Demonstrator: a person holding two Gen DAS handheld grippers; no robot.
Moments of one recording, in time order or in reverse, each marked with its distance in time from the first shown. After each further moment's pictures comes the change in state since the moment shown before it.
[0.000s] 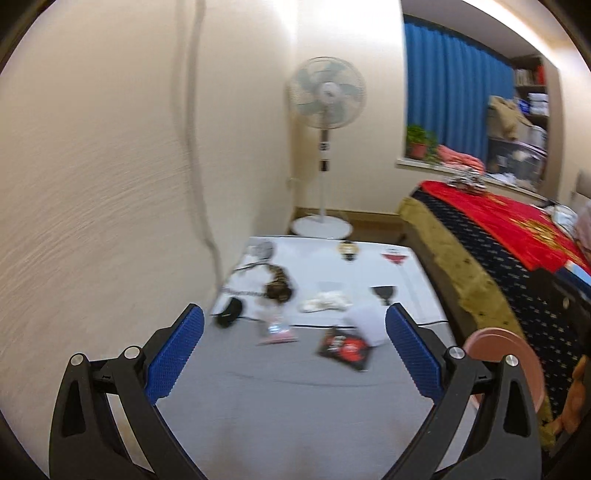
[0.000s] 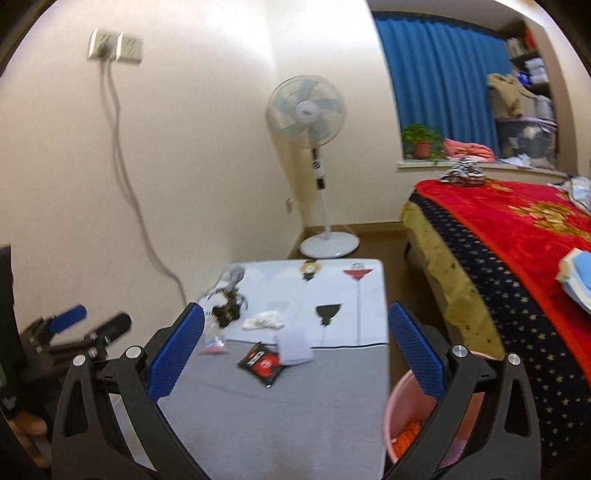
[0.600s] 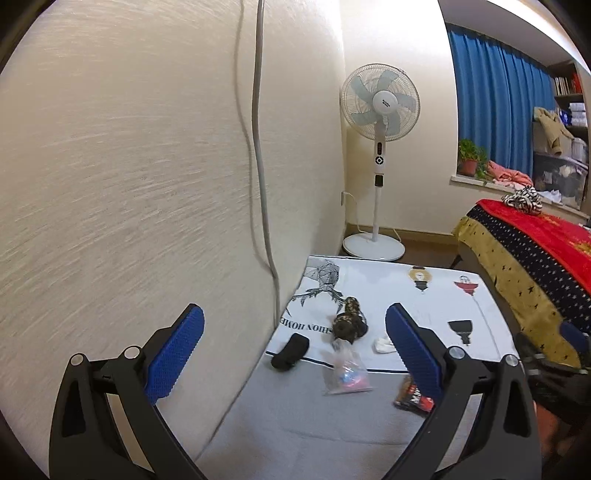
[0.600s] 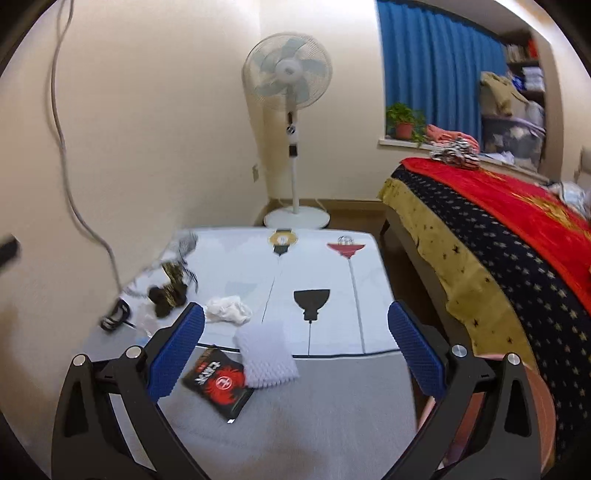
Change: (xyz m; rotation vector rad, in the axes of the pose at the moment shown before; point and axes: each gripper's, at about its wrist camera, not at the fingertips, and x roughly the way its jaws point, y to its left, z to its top) left arm 0.078 0.050 0.019 -0.033 -0.066 0.161; right arm 0.161 0.017 -0.034 -0.060 0.093 -0.178
